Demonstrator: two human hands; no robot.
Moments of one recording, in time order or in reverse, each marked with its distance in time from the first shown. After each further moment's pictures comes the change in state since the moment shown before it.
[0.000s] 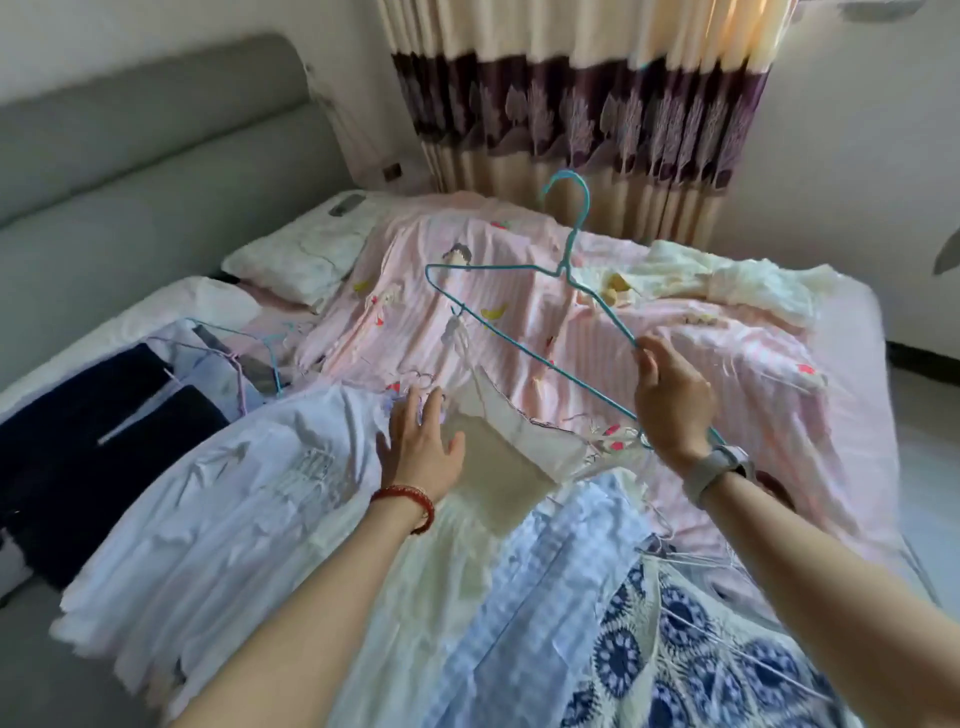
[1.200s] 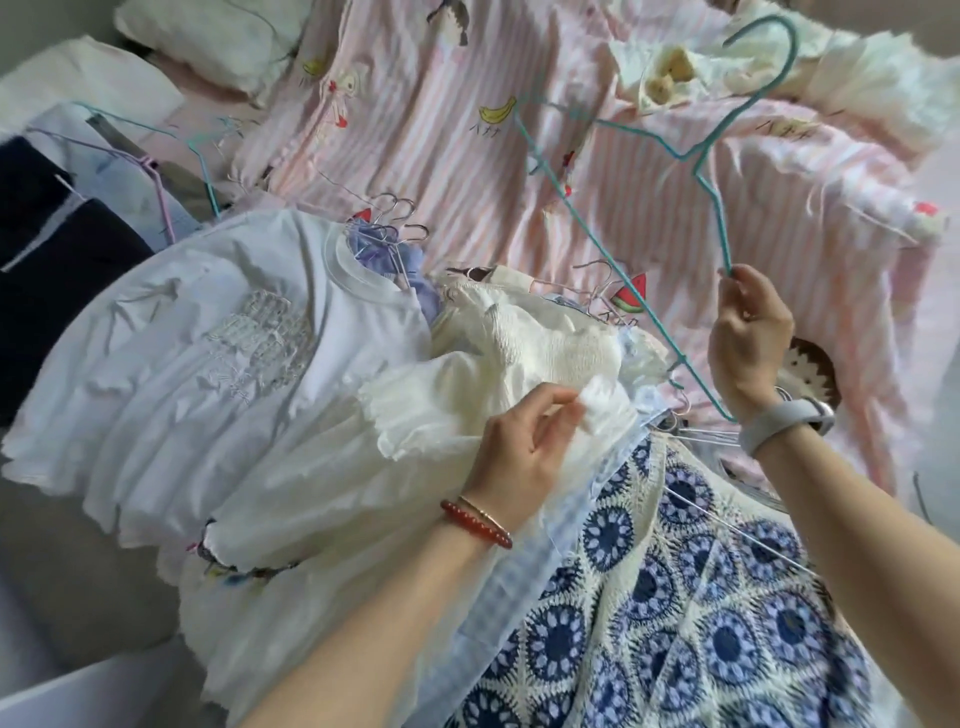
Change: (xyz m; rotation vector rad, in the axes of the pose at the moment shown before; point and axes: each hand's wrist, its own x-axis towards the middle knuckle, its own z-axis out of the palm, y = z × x) left_hand -0.085 0.035 0.097 -0.879 -0.262 0.149; right_hand -0.033 0.139 0.063 0.175 -0.040 0.319
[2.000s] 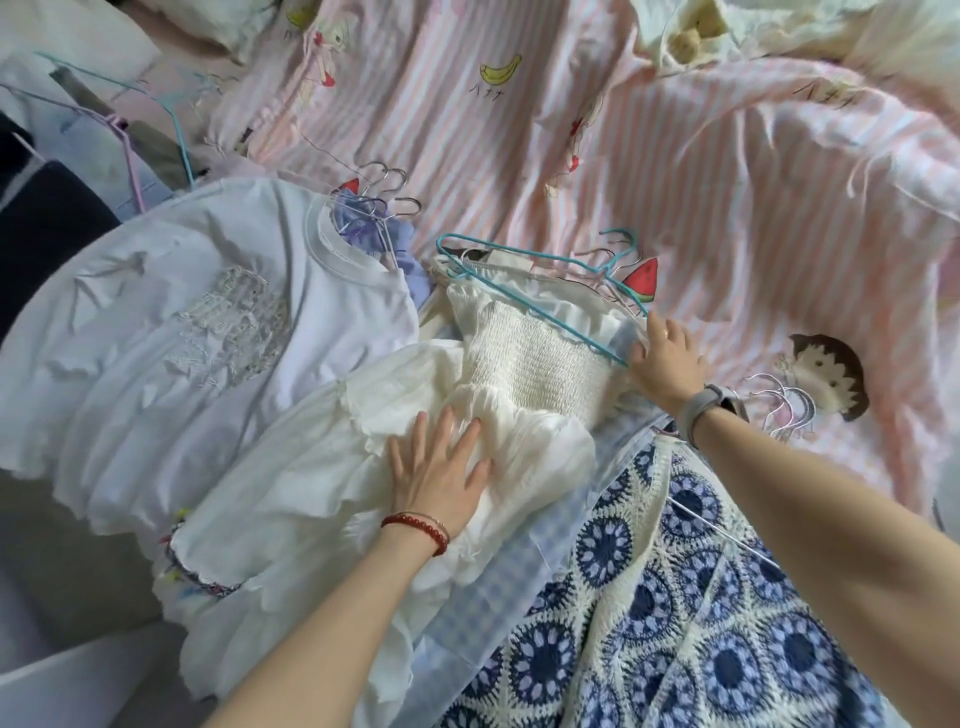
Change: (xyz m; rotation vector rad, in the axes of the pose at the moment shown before) left_hand -0.001 -0.135 -0.019 1.062 -0.296 -0.507; right_hand -0.005 0.082 0.065 -0.775 -0.649 0.076
